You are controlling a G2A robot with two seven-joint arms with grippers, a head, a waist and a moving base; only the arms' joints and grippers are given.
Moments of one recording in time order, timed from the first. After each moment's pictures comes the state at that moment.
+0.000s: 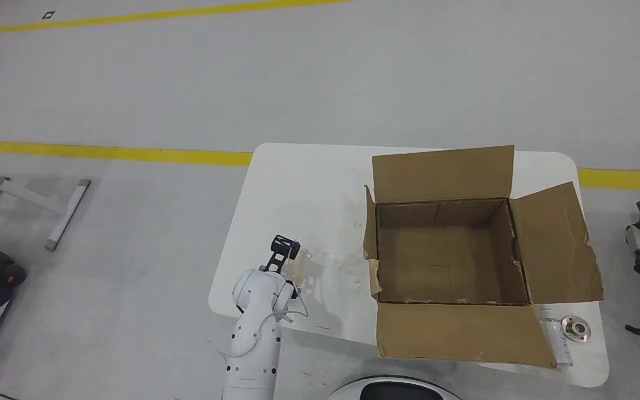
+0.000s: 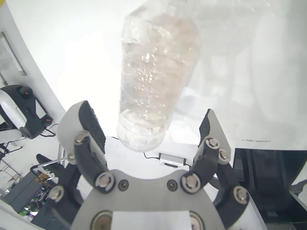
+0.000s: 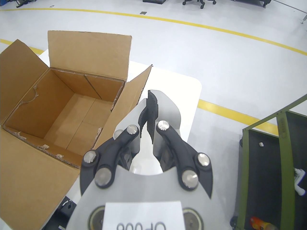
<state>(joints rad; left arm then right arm) 1.12 -1.58 -1.46 -1.42 1.87 -0.32 -1.18 -1.92 -1.18 2.27 -2.12 -0.81 -0.48 0.41</state>
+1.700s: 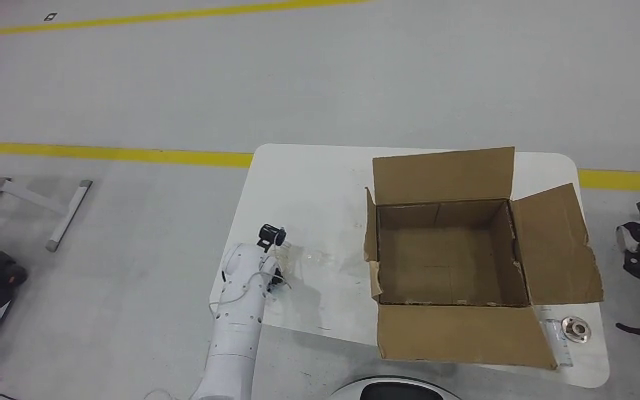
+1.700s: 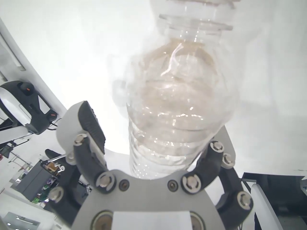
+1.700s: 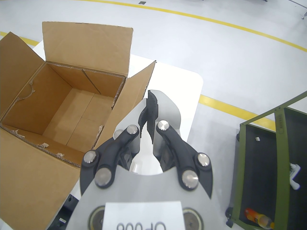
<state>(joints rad) 0.84 -1.52 -1.48 -0.93 1.86 -0.35 -1.08 -1.92 -1.17 2.24 -2.16 -0.83 -0.42 0.47</state>
